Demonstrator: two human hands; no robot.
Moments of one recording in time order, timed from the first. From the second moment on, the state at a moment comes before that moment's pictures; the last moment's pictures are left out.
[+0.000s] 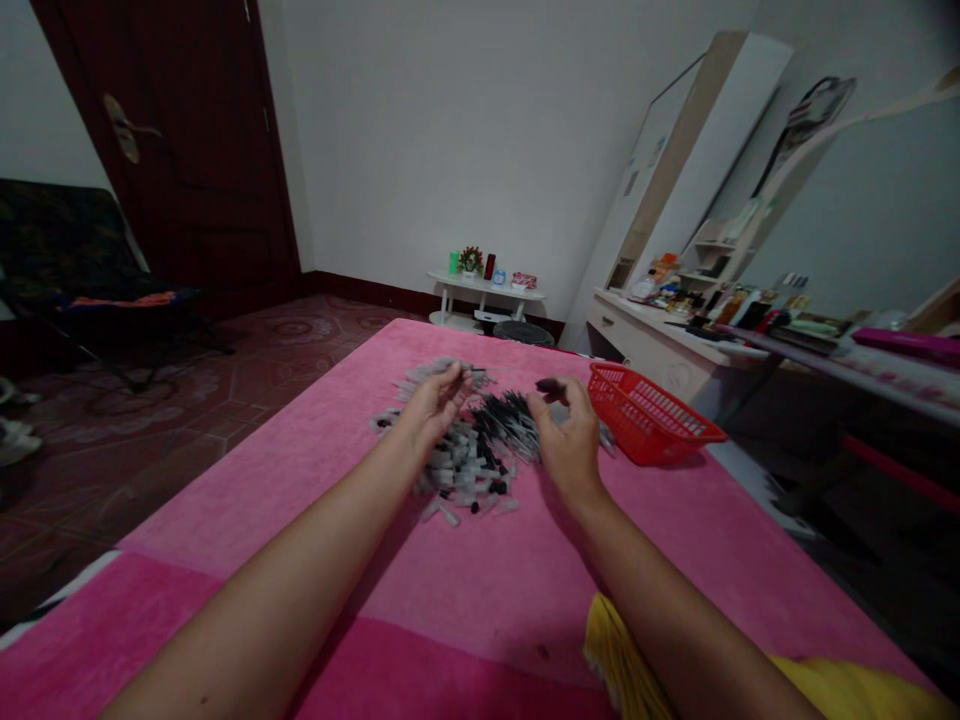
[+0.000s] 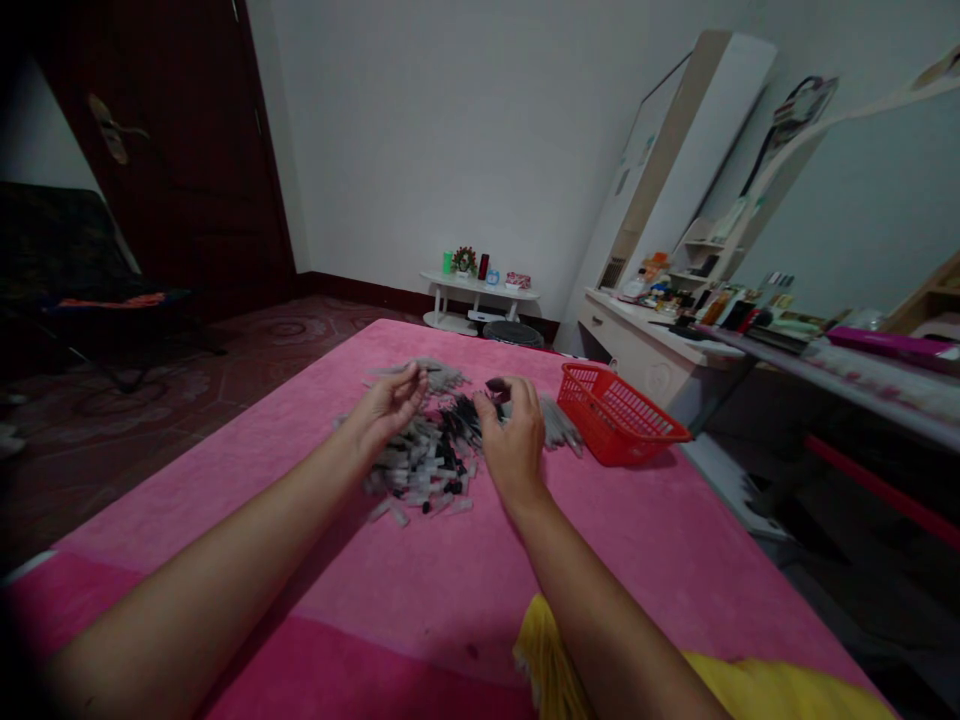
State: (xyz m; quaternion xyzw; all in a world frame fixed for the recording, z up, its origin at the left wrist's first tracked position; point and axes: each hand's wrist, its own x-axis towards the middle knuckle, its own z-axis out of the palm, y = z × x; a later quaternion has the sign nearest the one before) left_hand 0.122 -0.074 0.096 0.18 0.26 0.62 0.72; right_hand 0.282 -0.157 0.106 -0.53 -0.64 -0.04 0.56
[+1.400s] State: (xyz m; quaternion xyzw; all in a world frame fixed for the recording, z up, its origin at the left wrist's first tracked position) left_hand 0.132 -0.086 0.087 0.35 0.28 0.53 0.72; right_hand 0.289 -0.147 0.097 -0.49 -0.51 0.35 0.62
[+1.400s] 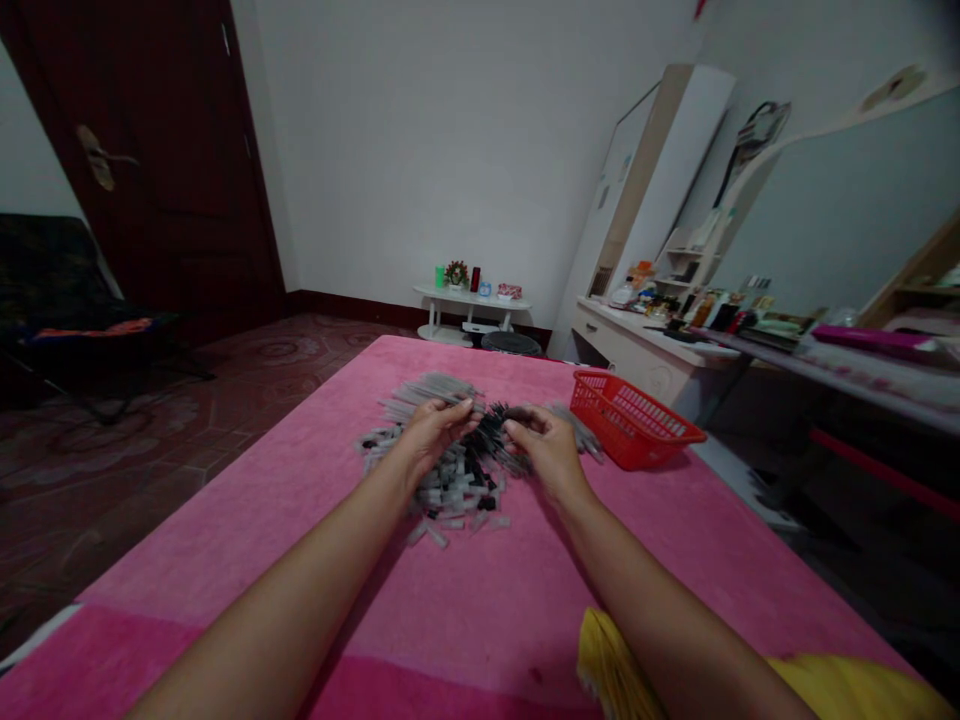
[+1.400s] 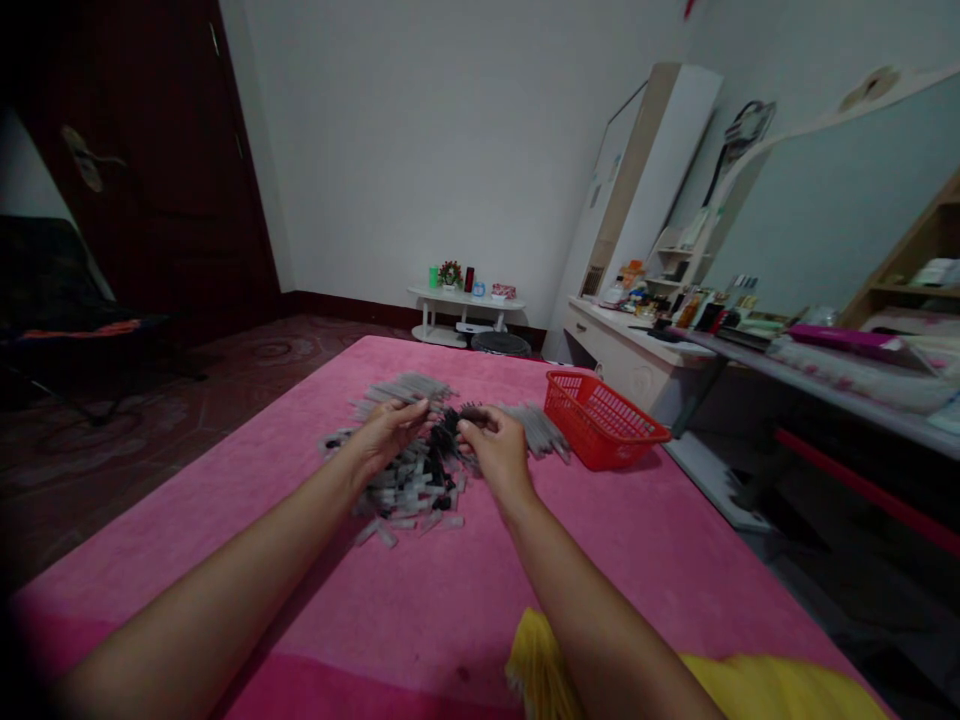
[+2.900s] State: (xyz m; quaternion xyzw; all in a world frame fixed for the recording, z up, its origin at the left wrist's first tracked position) left_hand 0.149 -0.092 0.074 0.42 0.22 0.53 0.70; right_hand 0.292 -0.146 0.089 -0.52 -0.60 0.23 0.56
